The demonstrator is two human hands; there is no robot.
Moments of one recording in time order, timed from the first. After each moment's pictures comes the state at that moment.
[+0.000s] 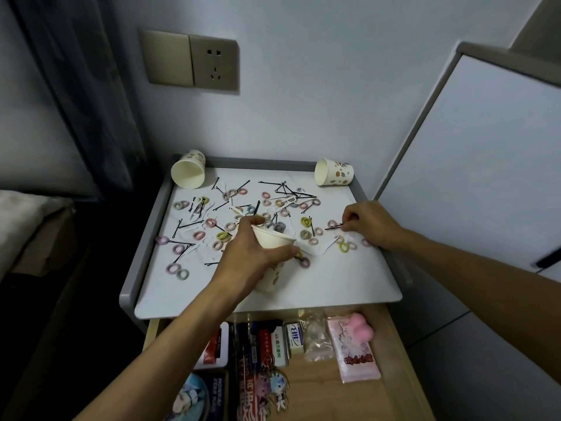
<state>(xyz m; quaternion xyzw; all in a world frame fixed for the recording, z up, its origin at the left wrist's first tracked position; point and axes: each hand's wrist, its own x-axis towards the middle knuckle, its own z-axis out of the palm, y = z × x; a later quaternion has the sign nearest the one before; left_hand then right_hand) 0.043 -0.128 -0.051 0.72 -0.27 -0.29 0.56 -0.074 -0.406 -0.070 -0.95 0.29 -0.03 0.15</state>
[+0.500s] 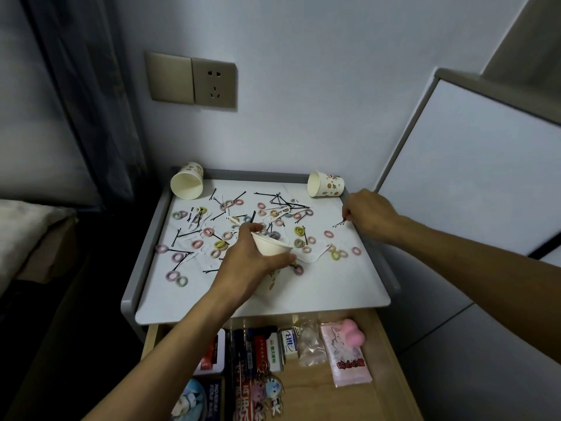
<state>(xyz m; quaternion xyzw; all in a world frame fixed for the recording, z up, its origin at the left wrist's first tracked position) 0.041 -0.126 -0.045 0.74 -0.30 -0.27 0.54 -0.065 -0.386 -0.011 -0.95 0.31 0.03 -0.10</state>
